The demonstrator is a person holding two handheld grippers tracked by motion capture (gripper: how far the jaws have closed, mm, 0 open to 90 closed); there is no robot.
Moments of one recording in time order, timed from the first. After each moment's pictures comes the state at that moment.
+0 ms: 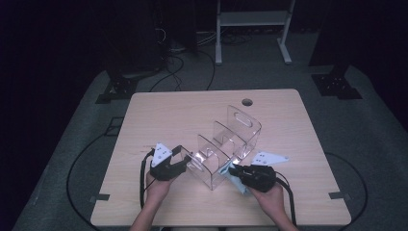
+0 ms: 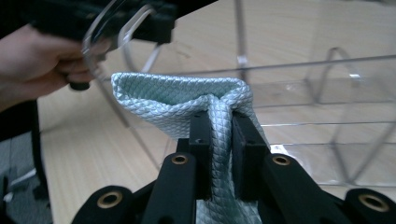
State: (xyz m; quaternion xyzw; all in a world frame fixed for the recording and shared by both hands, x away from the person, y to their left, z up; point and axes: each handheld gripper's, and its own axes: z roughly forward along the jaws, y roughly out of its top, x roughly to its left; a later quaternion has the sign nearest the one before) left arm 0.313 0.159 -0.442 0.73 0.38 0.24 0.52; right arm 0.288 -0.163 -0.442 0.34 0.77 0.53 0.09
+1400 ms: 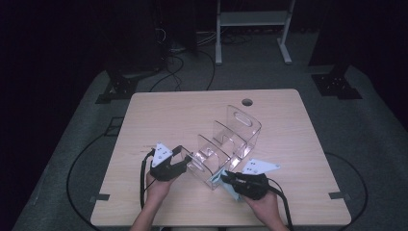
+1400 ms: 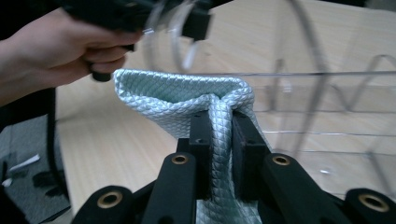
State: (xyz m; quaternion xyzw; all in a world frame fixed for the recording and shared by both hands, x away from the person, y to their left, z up) left arm 0.313 0.161 -0.441 0.73 0.38 0.24 0.52; right arm 0.266 -0.133 -0.441 0.30 0.80 0.52 0.09
